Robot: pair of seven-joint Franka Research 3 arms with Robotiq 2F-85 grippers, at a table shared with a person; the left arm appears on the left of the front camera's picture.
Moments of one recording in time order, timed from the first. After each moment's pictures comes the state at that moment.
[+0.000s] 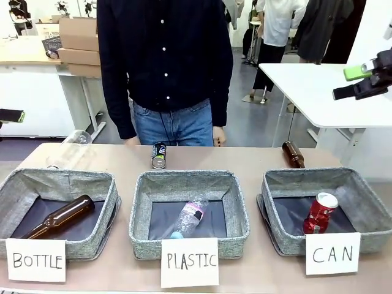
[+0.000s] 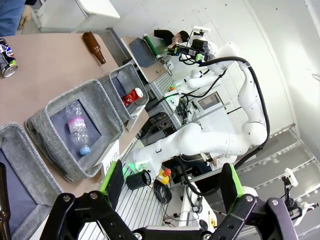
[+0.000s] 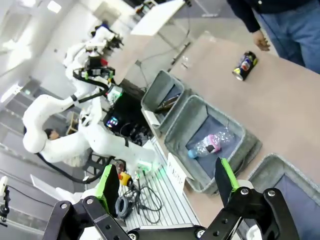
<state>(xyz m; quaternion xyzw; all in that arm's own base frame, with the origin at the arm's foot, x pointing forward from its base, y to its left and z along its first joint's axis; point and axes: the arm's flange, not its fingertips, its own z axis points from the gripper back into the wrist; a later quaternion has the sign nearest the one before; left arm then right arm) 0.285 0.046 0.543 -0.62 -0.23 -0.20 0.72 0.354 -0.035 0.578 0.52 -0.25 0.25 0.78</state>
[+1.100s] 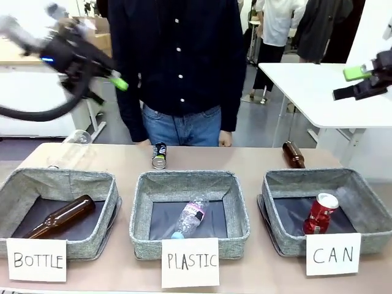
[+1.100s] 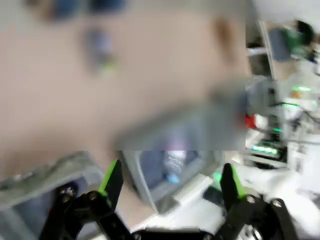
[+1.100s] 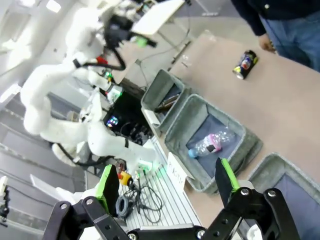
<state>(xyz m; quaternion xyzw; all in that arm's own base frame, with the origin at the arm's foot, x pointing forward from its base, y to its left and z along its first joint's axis) 0.490 -0.128 0.577 -0.31 -0.13 -0.13 0.93 0.355 -0.035 0.577 0.52 -0.25 0.25 0.78</state>
